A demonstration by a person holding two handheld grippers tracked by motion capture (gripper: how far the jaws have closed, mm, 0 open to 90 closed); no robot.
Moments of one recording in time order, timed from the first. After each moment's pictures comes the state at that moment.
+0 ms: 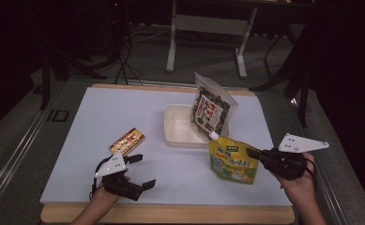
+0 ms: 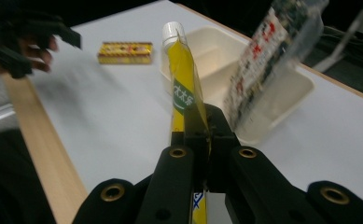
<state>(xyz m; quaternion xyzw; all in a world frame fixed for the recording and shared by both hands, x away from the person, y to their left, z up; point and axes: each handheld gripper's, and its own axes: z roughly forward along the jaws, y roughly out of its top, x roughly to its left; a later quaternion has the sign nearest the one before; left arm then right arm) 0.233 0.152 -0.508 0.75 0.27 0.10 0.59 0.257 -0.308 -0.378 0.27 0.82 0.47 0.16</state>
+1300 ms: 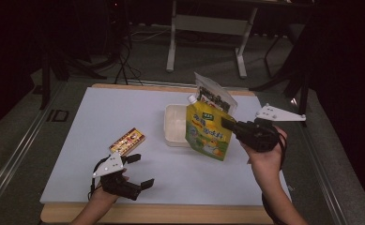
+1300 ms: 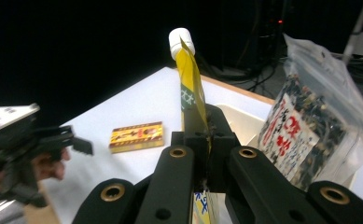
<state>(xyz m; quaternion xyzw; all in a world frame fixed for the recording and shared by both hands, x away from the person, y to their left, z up) 0.232 0.157 -0.508 0.75 0.28 0.11 0.59 0.292 -0.231 -0.338 0.34 0.75 0.55 0.15</state>
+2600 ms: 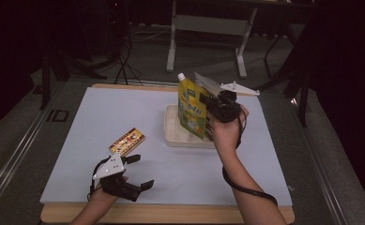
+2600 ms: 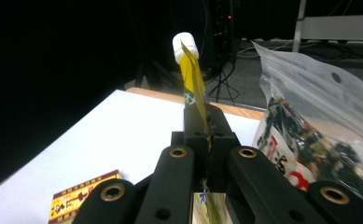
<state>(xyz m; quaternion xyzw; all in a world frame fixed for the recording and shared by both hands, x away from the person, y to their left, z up) 0.230 0.156 -0.509 0.76 0.27 0.12 0.58 0.380 -0.159 -0.363 0.44 0.70 0.53 0.19</state>
